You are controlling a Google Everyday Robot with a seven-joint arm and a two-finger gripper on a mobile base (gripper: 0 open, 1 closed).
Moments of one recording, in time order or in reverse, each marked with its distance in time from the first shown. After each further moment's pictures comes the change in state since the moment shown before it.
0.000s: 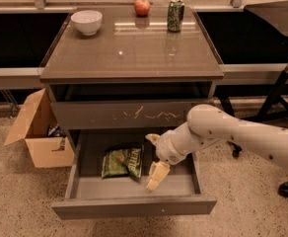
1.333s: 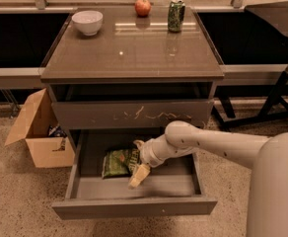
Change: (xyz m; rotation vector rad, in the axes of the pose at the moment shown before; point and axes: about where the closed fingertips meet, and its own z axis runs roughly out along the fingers) arm 0.037 -0.064 0.132 0.019 -0.055 0.027
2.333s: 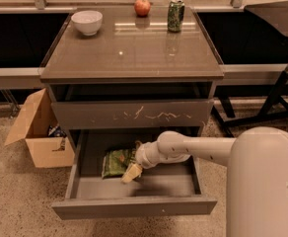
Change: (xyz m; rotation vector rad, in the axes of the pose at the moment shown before) arm 0.027 -0.047 0.053 0.166 0.000 0.125
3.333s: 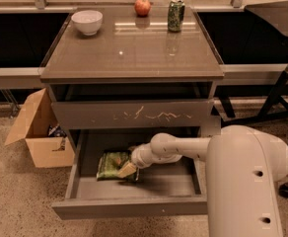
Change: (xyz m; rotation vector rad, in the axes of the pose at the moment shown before) arm 0.014 -0.020 0.049 0.013 0.012 0.045
